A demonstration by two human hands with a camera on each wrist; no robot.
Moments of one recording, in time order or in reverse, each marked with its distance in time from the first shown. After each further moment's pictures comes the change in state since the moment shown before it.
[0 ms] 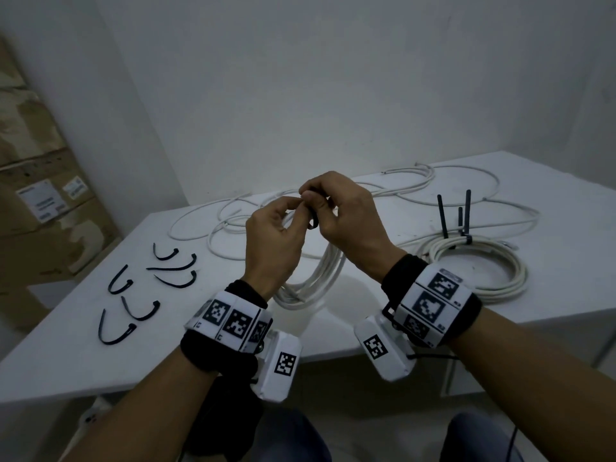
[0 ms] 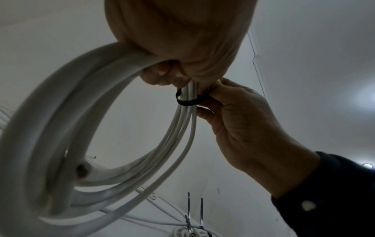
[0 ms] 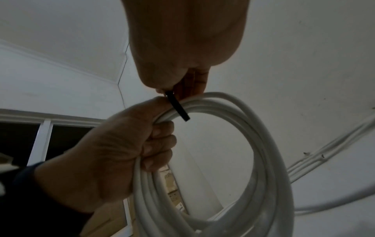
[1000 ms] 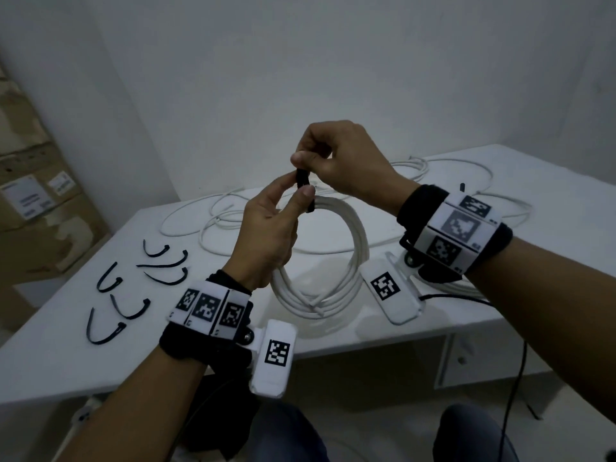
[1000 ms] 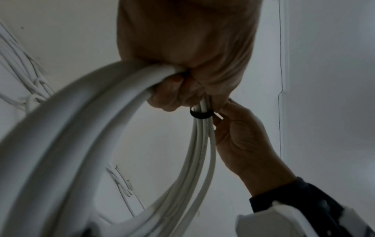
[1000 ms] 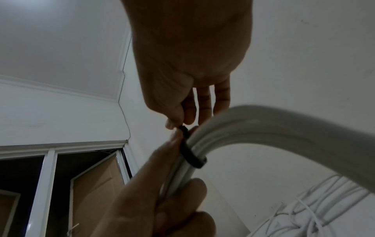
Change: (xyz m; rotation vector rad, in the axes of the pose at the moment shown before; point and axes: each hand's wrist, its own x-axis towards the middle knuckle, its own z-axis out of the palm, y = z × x) left_hand 0.007 0.017 0.000 -0.322 -0.186 -0.362; right_hand 0.062 -0.012 -0.034 -0.150 -0.305 0.153
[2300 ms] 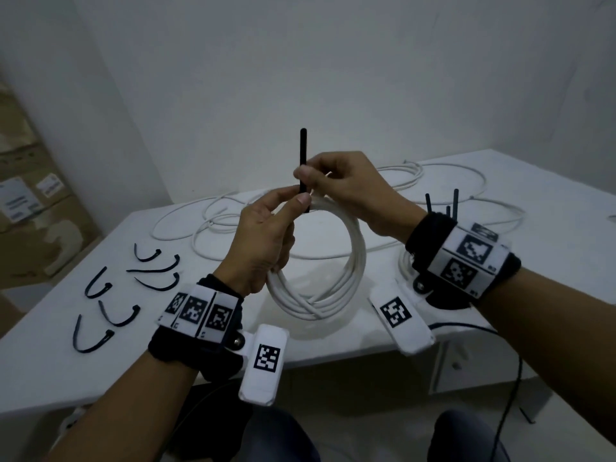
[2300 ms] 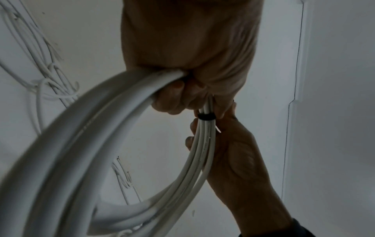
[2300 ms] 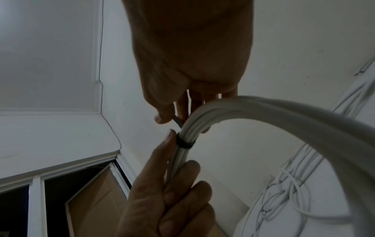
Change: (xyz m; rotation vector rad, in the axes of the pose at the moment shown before) left_hand 0.009 -0.008 -0.003 -0.081 -0.054 -0.082; right_hand -0.020 0.017 0.004 0.387 -0.063 0.150
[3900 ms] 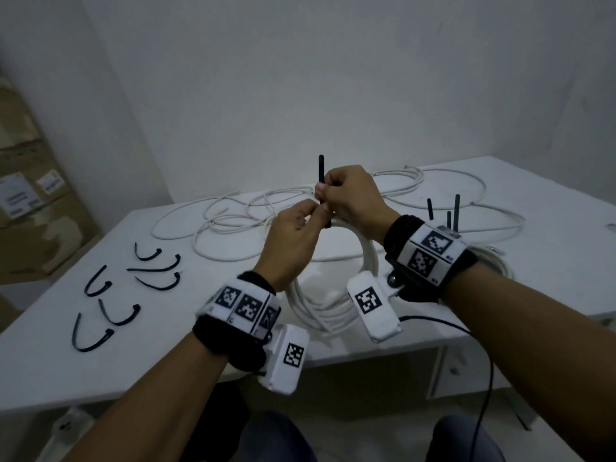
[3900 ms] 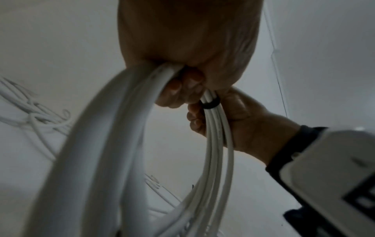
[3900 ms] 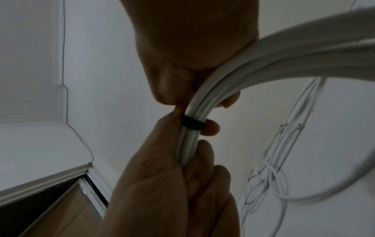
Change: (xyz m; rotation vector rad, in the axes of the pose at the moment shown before) left_hand 0.011 -0.018 0.020 0.401 0.013 0.280; right_hand 0.015 0.031 0.013 -0.073 0.169 0.173
